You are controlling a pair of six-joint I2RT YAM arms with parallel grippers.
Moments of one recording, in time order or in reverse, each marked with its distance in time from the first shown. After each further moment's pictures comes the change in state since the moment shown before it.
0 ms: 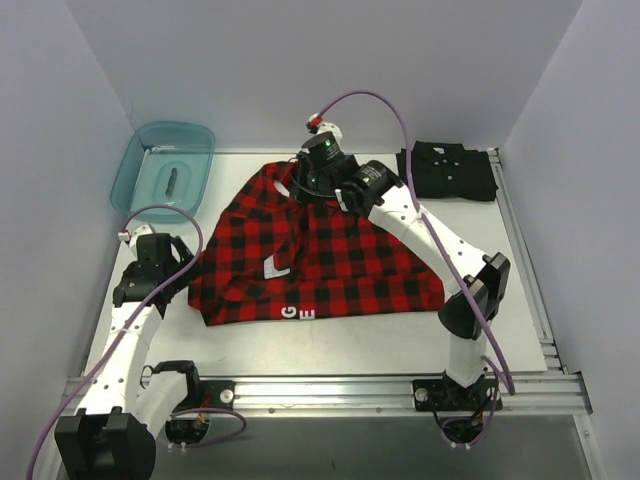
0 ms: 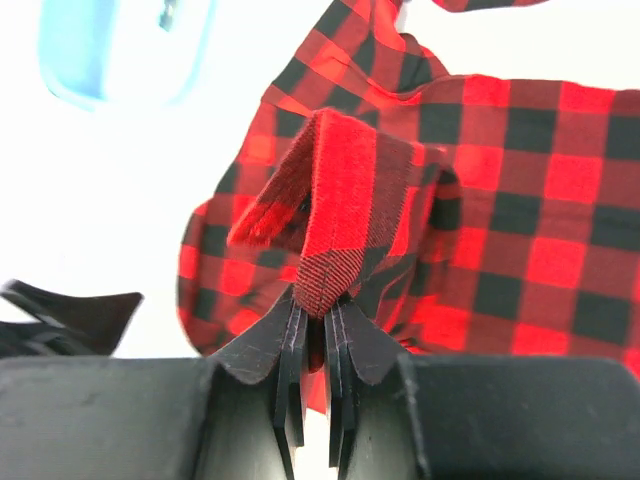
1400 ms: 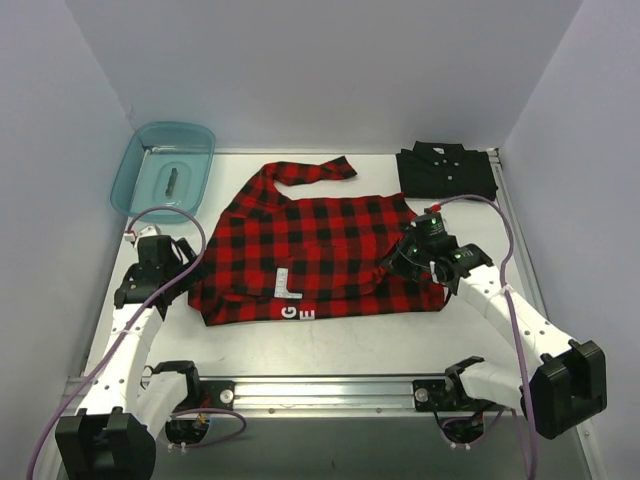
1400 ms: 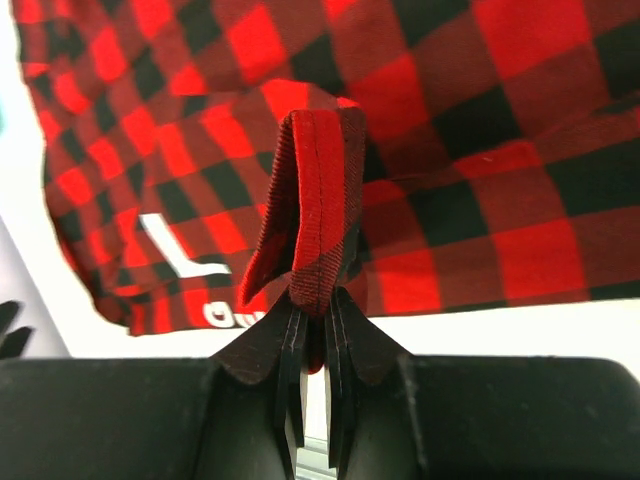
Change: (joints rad) left arm 0.000 -0.007 -0.024 0.024 0.079 0.019; right arm -0.376 -0.720 -1.131 0.194 -0.209 0.306
